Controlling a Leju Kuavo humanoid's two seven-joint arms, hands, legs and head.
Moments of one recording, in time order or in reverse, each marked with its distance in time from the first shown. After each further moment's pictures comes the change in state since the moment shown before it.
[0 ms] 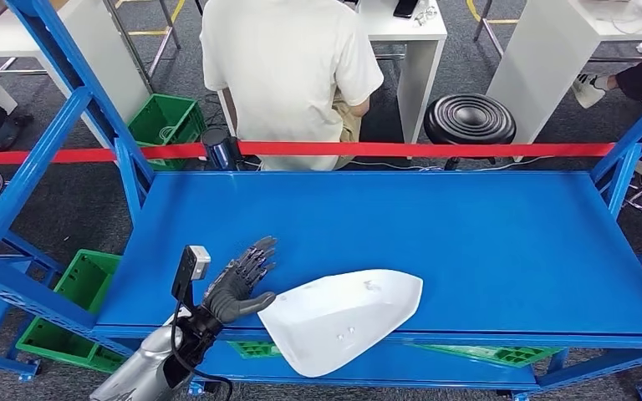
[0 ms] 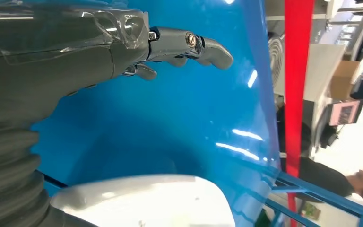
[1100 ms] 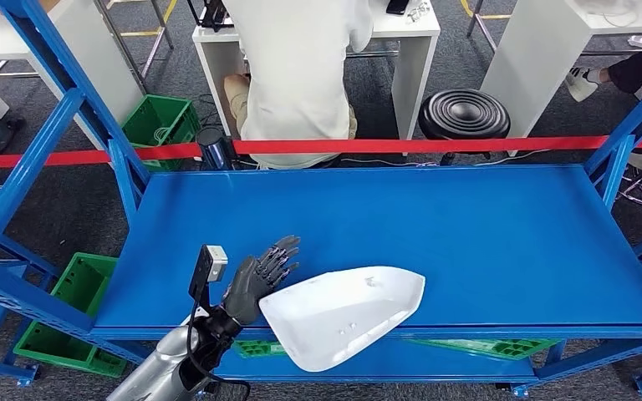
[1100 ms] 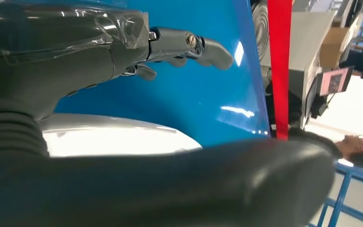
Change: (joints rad) left arm 0.023 -0.063 0.006 -0.066 -0.047 -0.027 0.032; right arm 0.056 -0.180 -0.024 -0.358 -0.004 -0.180 0.020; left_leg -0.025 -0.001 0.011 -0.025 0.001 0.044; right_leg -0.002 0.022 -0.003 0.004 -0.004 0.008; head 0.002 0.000
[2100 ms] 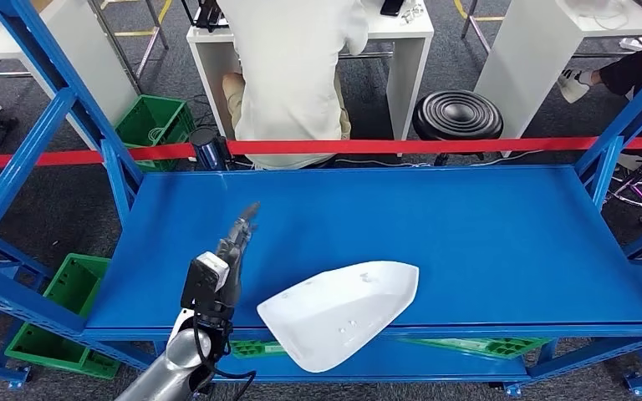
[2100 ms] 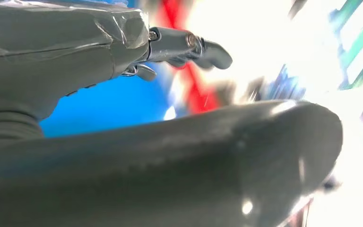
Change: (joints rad) left arm 0.025 -0.030 -0.010 -0.125 -0.381 0.672 -0.190; right arm 0.068 -0.075 -0.085 -0.249 0.000 -0.242 -0.009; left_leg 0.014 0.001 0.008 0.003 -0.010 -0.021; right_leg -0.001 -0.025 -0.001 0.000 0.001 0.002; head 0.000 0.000
